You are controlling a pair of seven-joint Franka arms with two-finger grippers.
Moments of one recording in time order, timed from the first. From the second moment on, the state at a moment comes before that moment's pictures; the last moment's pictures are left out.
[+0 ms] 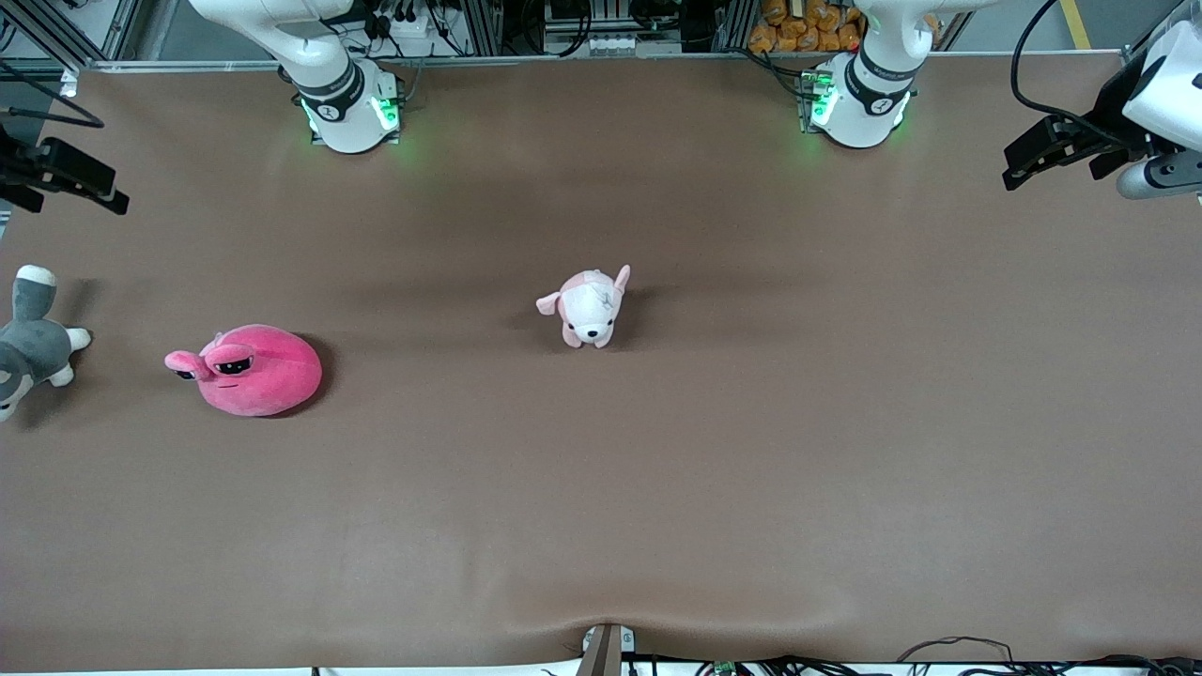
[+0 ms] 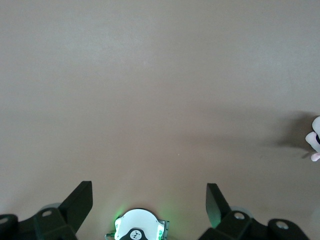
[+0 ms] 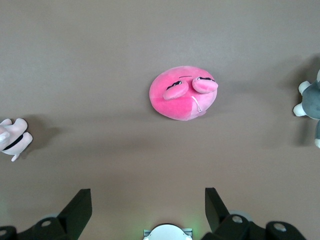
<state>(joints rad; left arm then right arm) 0.06 -0.13 -0.17 -1.61 0.03 1.42 -0.22 0.08 -0.04 -0.12 -1.49 0.03 1.36 0.01</state>
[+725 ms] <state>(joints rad) 0.06 -0.13 -0.17 -1.61 0.03 1.42 -0.22 0.08 -0.05 -0.12 -1.51 0.03 1.38 0.01</state>
